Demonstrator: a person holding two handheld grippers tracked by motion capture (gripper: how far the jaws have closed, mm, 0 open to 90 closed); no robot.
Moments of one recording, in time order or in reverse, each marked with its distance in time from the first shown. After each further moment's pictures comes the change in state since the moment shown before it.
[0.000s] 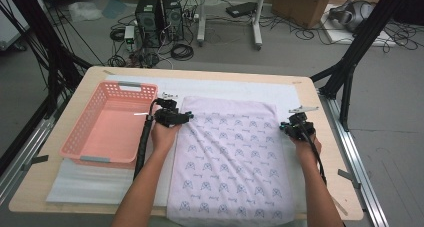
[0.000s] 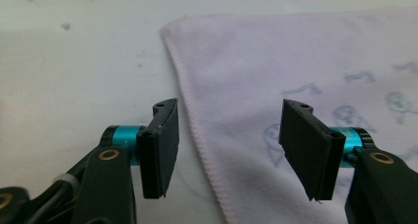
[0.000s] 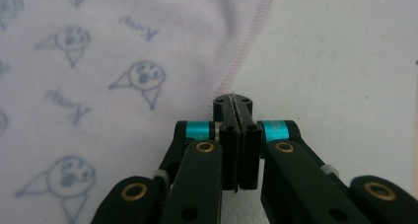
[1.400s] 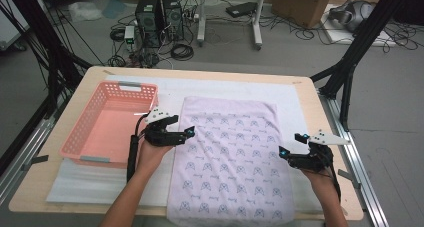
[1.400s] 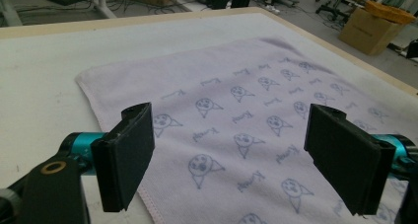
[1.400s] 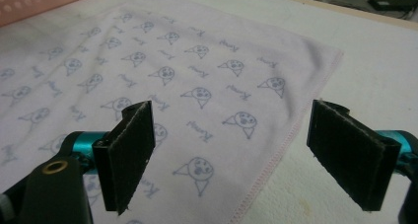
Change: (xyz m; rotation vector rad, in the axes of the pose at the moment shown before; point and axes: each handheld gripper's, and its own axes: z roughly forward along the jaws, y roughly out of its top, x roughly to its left) left arm -0.025 -0.027 -0.081 -0.180 -0.276 0.139; right arm 0.035 -0.055 -0.097 -0.300 0.238 -0.088
